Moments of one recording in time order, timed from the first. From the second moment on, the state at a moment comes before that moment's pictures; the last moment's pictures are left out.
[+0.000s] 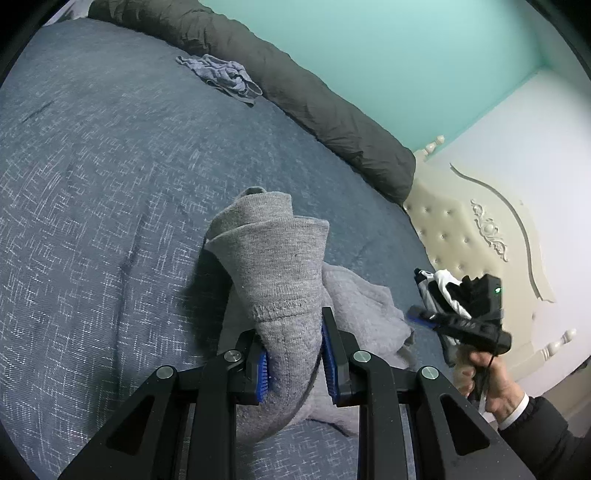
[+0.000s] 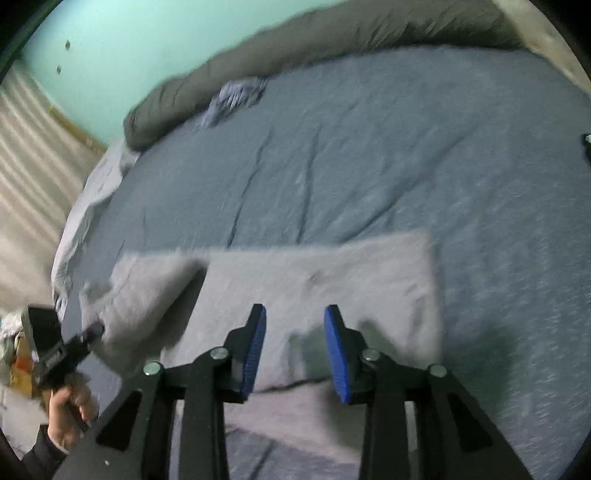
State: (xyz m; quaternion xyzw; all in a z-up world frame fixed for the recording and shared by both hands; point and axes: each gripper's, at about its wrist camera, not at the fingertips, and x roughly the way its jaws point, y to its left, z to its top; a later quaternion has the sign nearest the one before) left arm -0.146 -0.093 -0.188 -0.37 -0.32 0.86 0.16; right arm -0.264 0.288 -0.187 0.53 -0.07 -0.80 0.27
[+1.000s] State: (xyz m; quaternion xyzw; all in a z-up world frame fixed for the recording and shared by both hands) left arm -0.168 -0.013 -0.146 -0.36 -0.27 0.87 0.22; right arm -0.243 0.334 -0.196 0.52 -0.12 -0.82 0.23
